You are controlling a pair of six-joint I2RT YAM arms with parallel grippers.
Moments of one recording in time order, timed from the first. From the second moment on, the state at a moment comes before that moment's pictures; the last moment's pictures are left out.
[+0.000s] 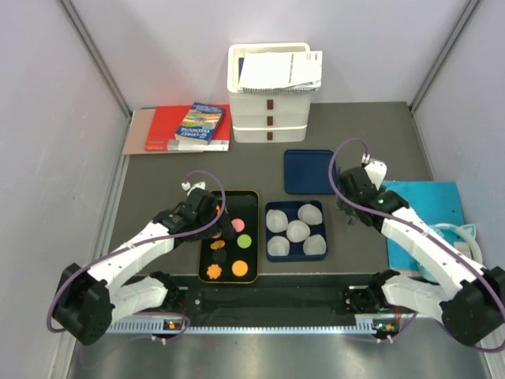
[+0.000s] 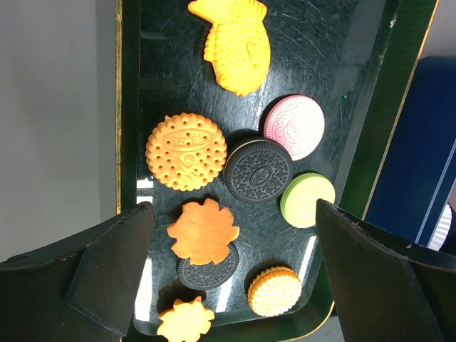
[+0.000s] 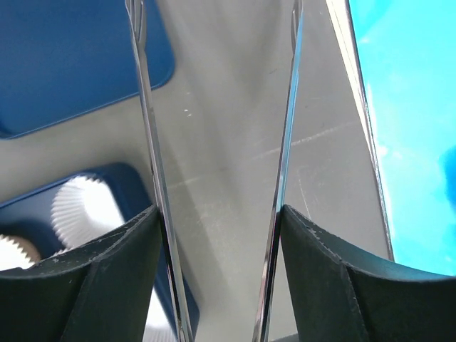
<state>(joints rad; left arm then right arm) -0.57 1.07 0.61 -0.52 -0.10 -0.77 0.50 1.09 0.82 -0.72 0.53 0.70</state>
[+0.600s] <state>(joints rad) -0.57 1.07 0.61 -0.52 -0.10 -0.77 0.56 0.82 0.81 -0.76 0.40 0.57</state>
